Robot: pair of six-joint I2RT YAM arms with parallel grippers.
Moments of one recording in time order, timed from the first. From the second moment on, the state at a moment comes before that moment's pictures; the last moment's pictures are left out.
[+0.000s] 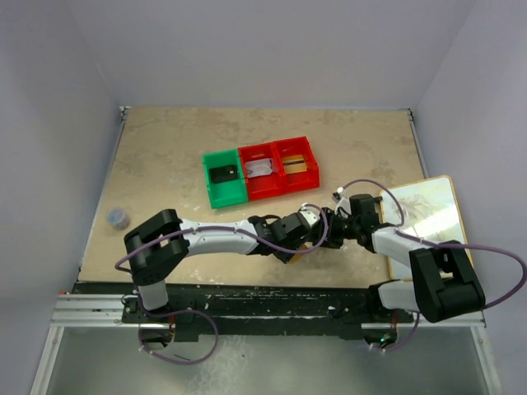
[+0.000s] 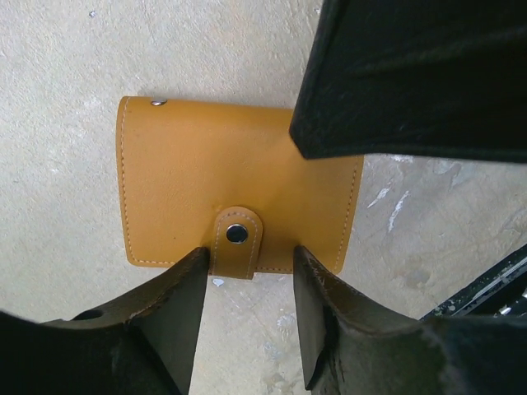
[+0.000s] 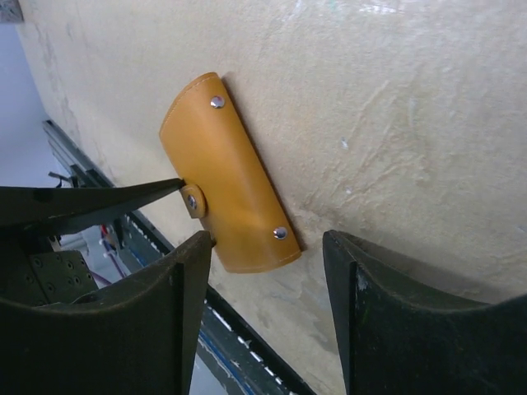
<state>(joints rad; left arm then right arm) -1.16 1.79 1.12 -0.37 -0.22 -0.33 0.23 1.30 0.38 0.01 -0.65 0.58</state>
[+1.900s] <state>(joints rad) -1.25 1.02 0.63 -0.36 -0.67 -1.07 0.39 0.93 0.35 0.02 -0.50 0.71</state>
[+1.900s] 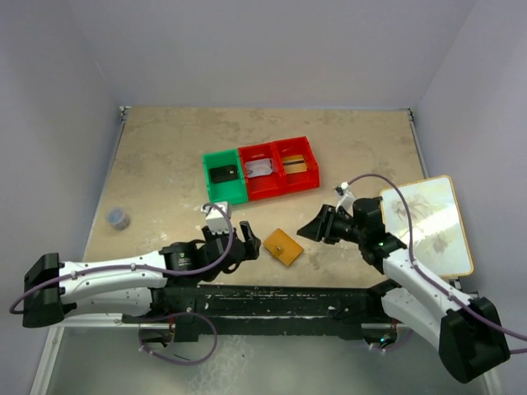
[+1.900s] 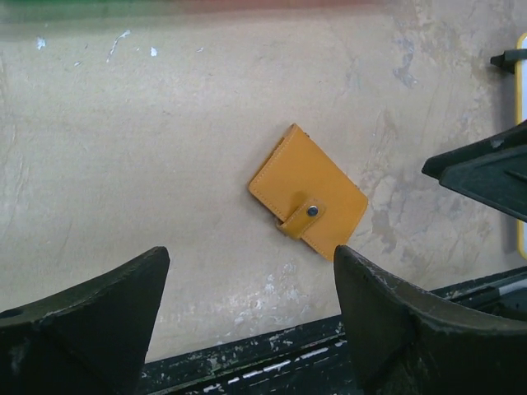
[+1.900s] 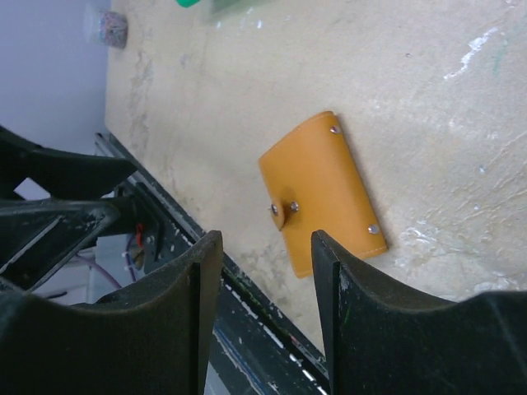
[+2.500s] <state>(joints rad) -1.24 1.53 1.06 -0.65 -0.65 -1.66 0.40 0.87 0.38 -0.17 -0.43 0.70</state>
